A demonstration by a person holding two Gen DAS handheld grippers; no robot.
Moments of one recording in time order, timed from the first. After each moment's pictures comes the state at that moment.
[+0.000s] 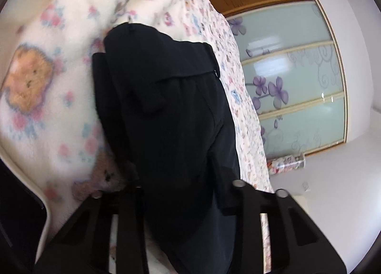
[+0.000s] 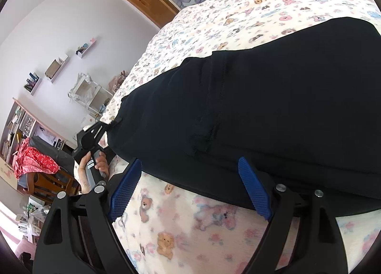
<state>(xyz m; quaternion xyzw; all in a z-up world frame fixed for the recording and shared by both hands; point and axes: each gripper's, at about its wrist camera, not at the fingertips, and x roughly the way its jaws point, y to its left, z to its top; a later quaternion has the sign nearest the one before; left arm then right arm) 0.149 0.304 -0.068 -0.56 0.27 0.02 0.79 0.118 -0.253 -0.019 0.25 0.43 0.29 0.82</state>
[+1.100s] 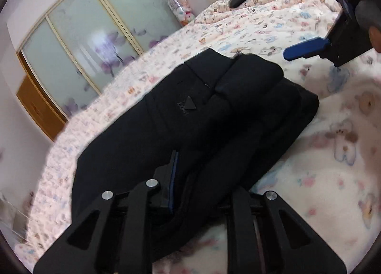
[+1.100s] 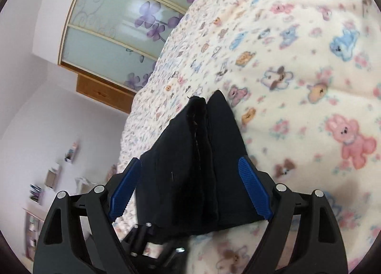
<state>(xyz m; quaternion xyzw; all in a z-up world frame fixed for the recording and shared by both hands) 0.069 -0.190 -0.029 0.32 0.24 -0.18 0.90 0.089 -0.458 -0.027 0.49 0.33 0.14 0.80</state>
